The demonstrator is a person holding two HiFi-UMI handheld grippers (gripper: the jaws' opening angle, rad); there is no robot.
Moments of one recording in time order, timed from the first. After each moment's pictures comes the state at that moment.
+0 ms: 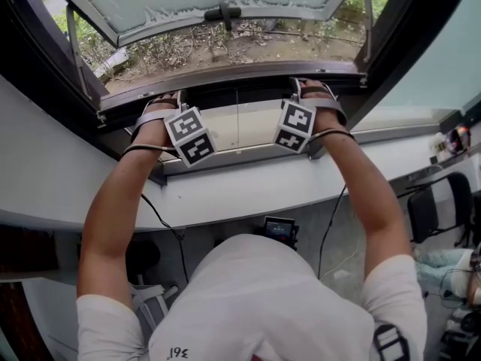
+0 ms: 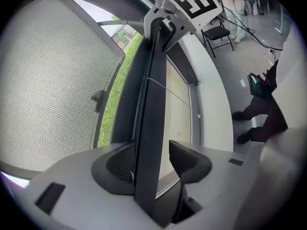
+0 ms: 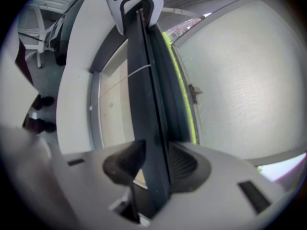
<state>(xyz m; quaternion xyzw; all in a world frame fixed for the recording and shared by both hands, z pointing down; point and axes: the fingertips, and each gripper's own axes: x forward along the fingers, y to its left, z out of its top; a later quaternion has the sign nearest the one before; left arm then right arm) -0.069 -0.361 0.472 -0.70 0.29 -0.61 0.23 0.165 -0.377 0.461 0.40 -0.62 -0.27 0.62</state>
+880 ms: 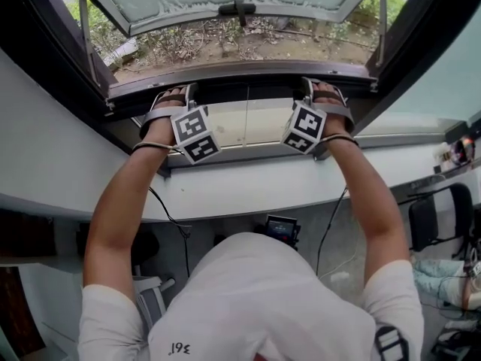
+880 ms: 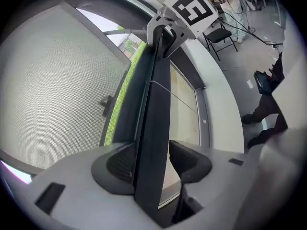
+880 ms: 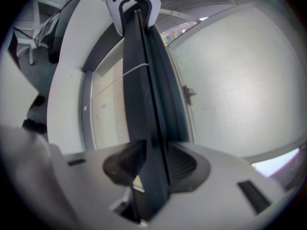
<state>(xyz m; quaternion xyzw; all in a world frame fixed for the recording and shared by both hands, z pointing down) -0.066 -0.369 0.469 -0.71 0.32 -0.56 0.28 0.168 -0.383 0.459 0.43 -0.60 -0.30 0.60</state>
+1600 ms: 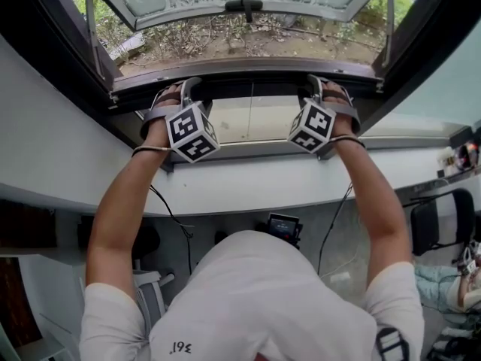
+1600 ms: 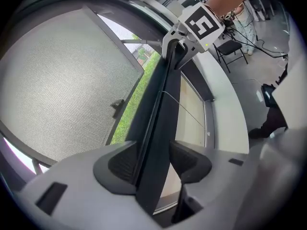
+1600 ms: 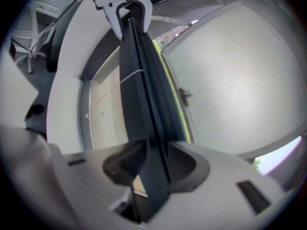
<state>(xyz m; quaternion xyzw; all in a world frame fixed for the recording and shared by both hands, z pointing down) -0.068 -0.364 0.450 -0.74 0.37 -0.49 0.27 0.165 -0.381 0.455 0.44 -0.64 -0.29 0.56</state>
